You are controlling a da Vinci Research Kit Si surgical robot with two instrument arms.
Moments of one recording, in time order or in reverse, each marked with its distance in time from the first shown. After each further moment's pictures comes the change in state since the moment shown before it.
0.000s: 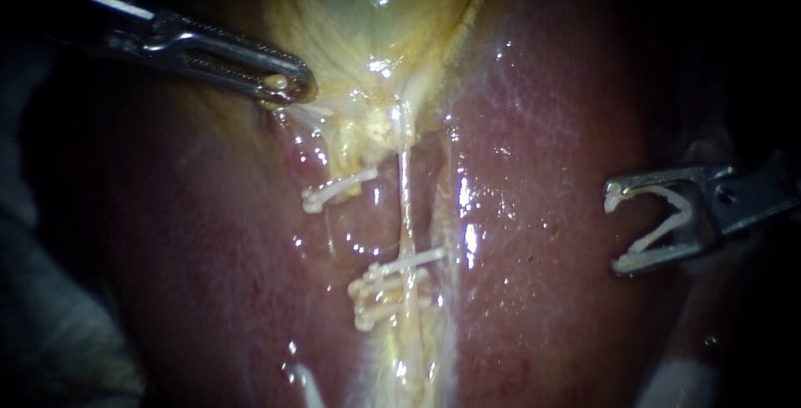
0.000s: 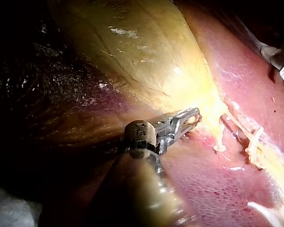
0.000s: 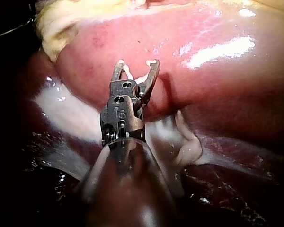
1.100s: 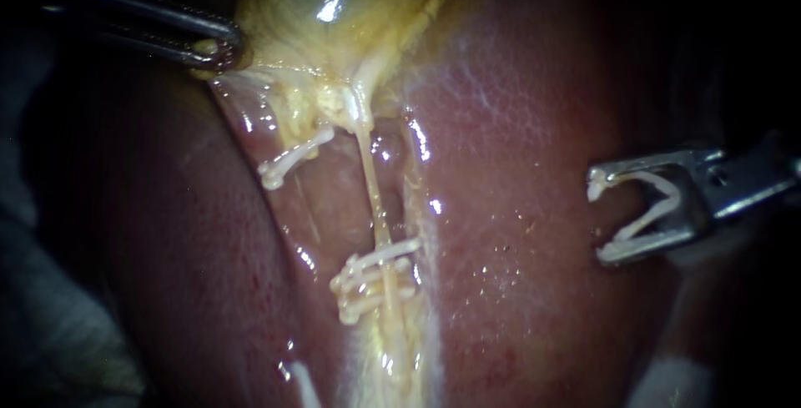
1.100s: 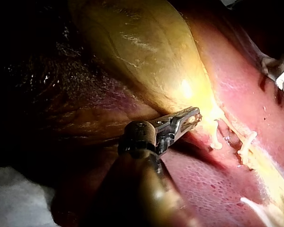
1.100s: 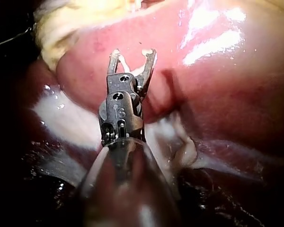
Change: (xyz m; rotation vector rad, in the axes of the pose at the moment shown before) right arm 0.005 0.001 0.001 0.036 0.176 0.062; left arm 0.002 0.004 -0.009 0.011 0.054 -0.026
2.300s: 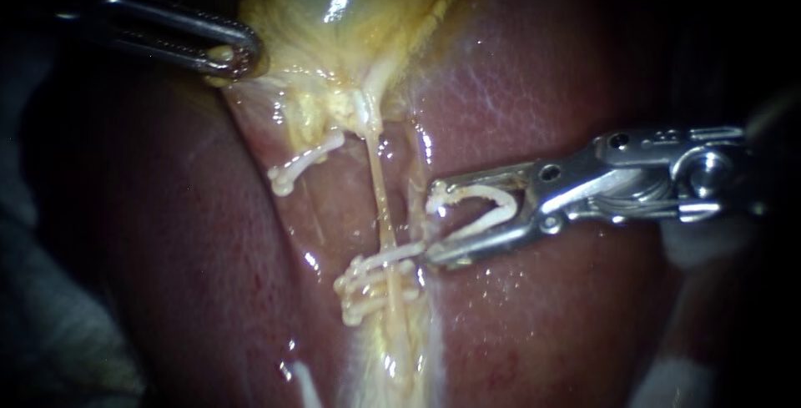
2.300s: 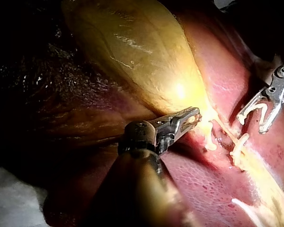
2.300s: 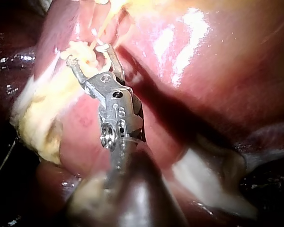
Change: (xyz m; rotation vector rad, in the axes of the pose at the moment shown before) right arm 0.002 0.003 0.014 0.062 0.097 0.468; left arm 0.000 0.002 0.001 -0.009 -0.006 -0.014
